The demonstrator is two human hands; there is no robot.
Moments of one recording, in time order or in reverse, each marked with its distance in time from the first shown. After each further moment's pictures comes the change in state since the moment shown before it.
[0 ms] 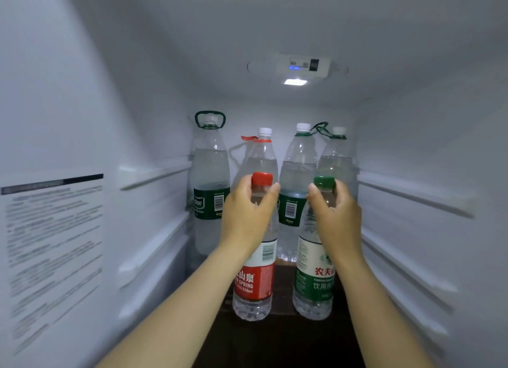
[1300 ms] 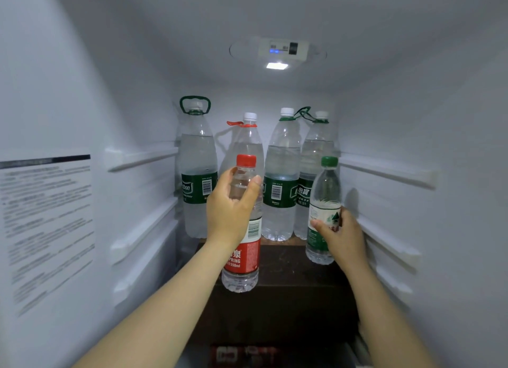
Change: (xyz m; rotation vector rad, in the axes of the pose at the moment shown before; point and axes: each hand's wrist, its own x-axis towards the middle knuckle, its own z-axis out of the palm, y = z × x) left_hand -0.023 -0.007 0.001 -0.125 0.030 0.013; right_hand -0.024 0.100 -0.034 -0.178 -0.086 0.288
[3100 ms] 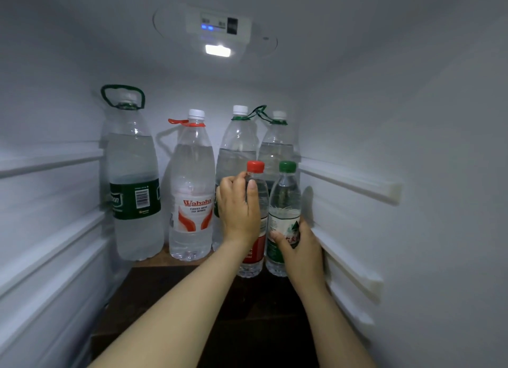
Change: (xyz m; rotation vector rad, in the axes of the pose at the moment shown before) left_hand 0.041 -0.070 0.147 0.166 0.095 0.122; right_hand 0.013 0.018 0.008 0.005 0.048 -0.067
